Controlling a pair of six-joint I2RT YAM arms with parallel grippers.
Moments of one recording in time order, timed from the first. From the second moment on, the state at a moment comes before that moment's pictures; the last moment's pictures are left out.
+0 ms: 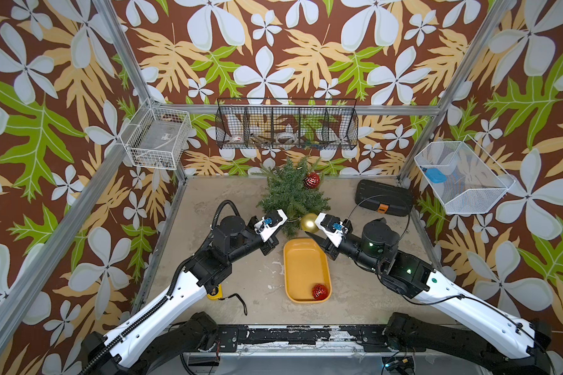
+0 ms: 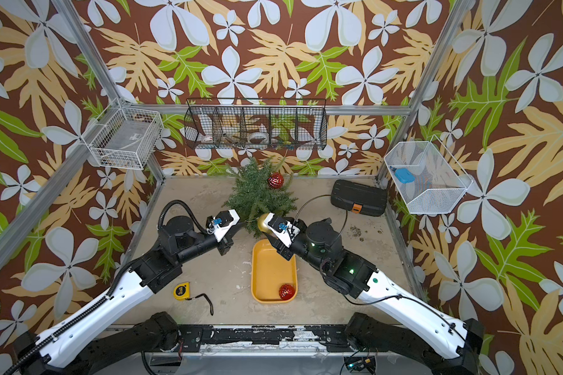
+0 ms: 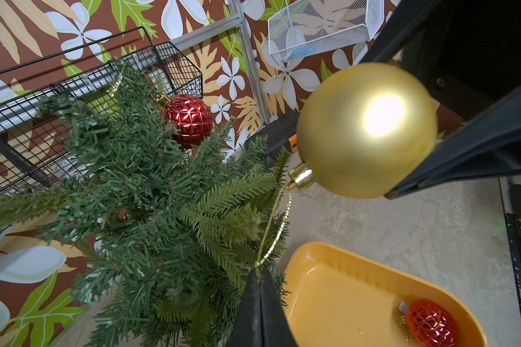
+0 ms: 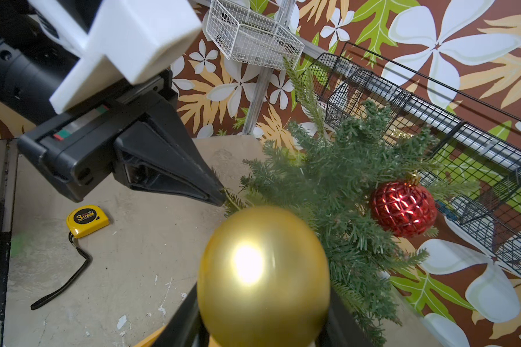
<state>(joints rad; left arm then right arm) -0.67 0.96 0.87 -0.11 0.21 0.32 0.88 0.99 0.98 -0.16 0.04 -0.32</state>
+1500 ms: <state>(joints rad) -0.60 1.04 0.91 -0.09 0.27 0.29 0.84 1.07 1.03 -0.19 0.02 -0.31</state>
